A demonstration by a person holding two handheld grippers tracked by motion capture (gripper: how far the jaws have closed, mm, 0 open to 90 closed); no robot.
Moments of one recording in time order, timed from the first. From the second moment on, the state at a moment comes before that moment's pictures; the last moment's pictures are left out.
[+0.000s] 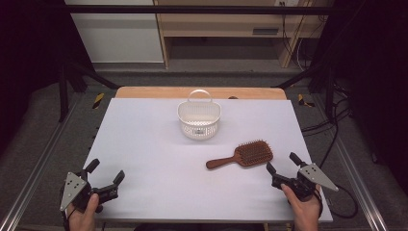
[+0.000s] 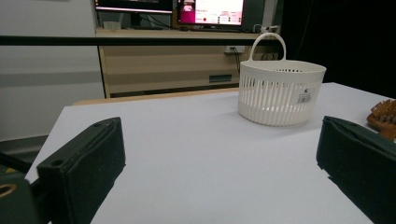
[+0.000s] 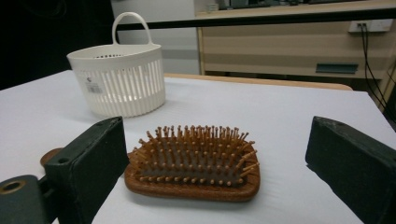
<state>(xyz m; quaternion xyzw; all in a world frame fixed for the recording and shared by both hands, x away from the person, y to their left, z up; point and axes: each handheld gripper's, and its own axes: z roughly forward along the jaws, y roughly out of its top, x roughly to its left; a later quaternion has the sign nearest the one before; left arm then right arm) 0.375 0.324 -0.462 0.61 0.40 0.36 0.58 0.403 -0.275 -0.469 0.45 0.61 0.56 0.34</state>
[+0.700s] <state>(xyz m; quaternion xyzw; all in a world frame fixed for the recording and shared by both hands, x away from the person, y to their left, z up) 0.375 0.326 -0.460 0.61 0.41 0.37 0.57 0.391 -0.268 -0.464 0.44 0.65 0.52 0.35</state>
